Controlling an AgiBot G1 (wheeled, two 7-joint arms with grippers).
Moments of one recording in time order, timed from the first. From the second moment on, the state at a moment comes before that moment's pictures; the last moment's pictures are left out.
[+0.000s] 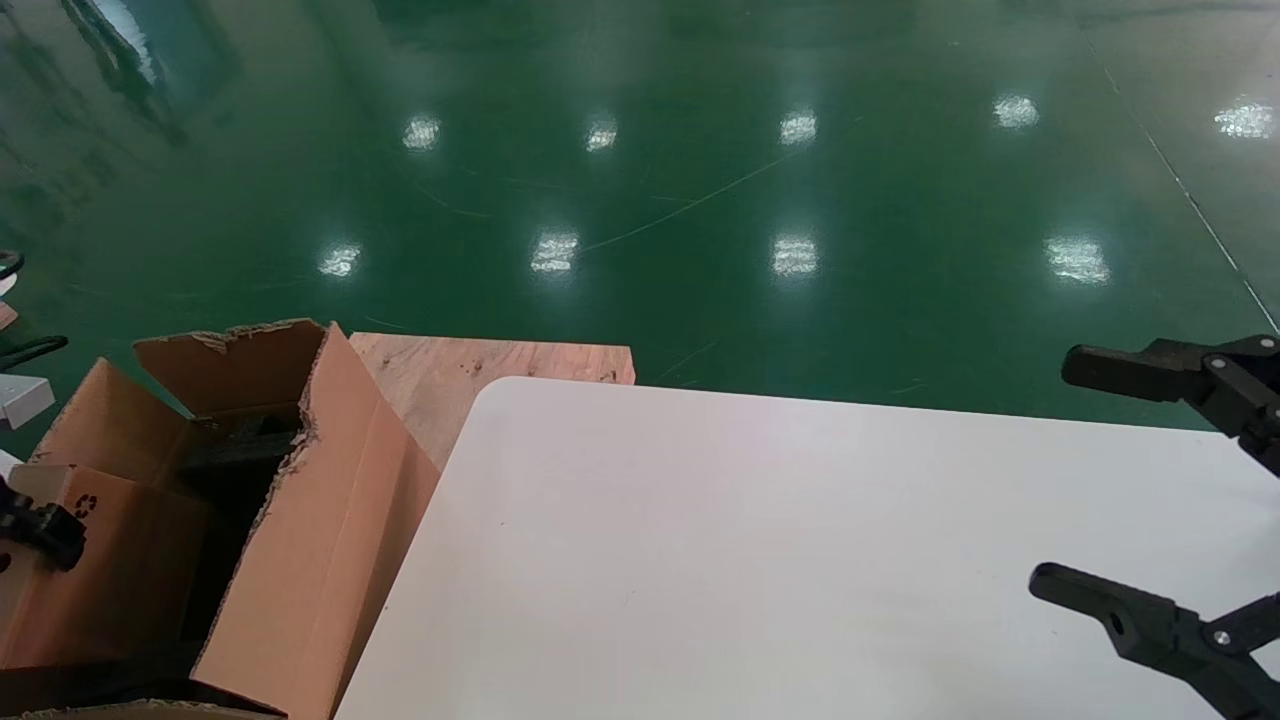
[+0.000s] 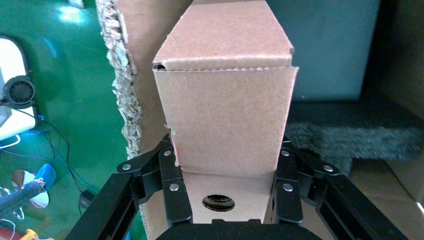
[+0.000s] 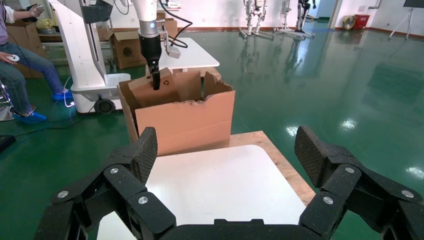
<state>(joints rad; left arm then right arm) -1.99 0.66 2.10 0.00 1.22 1.30 -0.91 1.09 -0.58 -0.36 1.25 -0.67 -1.45 0.14</state>
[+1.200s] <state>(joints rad) -1.96 0.64 2.08 0.01 1.21 1.21 -0.93 1.09 -0.58 -0.36 1.25 -0.67 -1.45 0.14</state>
